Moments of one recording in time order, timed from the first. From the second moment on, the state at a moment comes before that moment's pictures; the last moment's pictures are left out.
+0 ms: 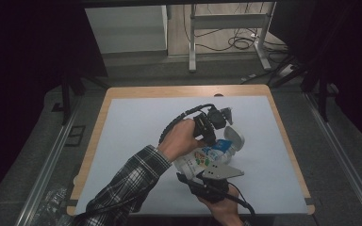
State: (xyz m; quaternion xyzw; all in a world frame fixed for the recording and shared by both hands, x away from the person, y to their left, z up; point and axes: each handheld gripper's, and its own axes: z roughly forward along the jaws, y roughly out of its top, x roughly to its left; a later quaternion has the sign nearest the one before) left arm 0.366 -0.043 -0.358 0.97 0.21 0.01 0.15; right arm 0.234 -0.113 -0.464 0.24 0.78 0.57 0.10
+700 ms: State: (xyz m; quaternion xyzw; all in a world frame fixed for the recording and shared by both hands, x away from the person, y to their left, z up) left arm 0.366 -0.043 -0.357 0.97 0.21 0.01 0.14; right arm 0.233 -0.113 -0.464 0.24 0.78 0.57 0.10
